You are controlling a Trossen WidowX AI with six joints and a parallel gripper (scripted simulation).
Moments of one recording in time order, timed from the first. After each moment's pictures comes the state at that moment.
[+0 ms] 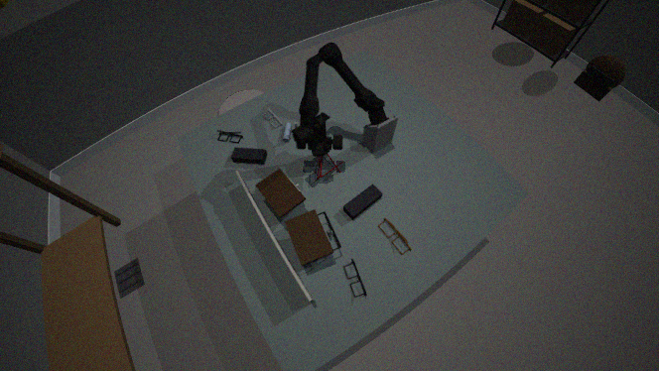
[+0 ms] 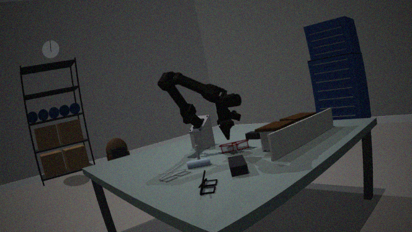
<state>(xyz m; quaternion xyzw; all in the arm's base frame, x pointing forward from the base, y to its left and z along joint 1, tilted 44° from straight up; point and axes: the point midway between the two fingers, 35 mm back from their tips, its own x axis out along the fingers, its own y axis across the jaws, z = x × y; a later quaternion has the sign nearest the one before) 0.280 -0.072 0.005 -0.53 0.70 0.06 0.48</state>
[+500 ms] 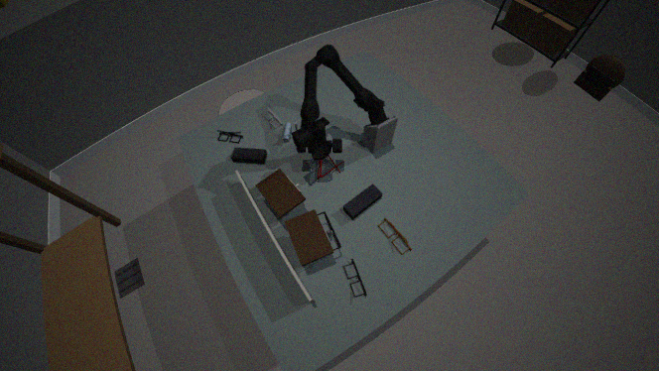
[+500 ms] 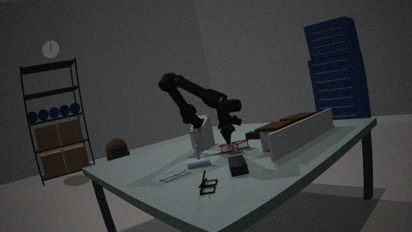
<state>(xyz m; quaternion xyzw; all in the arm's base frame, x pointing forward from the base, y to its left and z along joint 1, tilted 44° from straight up) 0.282 -0.090 -0.012 -0.53 0.70 0.06 0.48</state>
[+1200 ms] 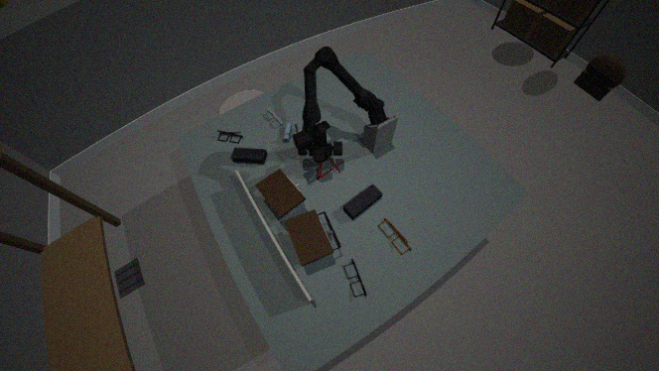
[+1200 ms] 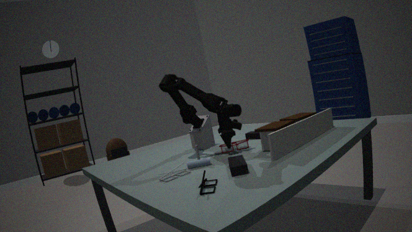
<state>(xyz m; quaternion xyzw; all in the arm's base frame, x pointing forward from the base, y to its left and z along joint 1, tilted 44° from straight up) 0.278 -0.104 -0.027 -0.53 0.70 0.06 0.47</state>
